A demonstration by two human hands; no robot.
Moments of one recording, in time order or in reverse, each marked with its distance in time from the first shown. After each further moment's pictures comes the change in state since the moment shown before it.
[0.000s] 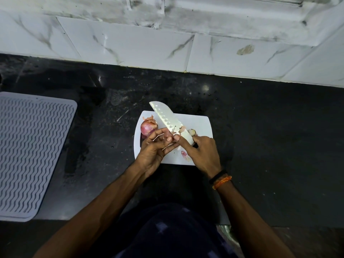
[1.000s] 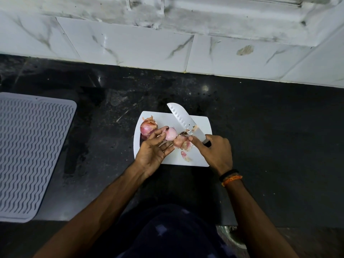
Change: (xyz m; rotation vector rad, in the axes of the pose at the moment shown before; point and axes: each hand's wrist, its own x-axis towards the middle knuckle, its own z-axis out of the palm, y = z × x) left_hand 0.001 0.006 0.002 -0.073 0.061 -0.125; right_hand 0.011 0.048 -0.015 -0.187 0.014 0.117
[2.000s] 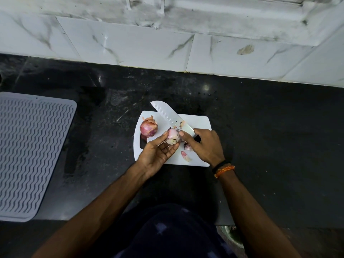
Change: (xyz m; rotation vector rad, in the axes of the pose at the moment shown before) left_hand -0.002 -0.003 0.006 -0.038 0.056 -0.114; right_hand 0.020 -0.022 0.010 0.041 -0.113 -0.169
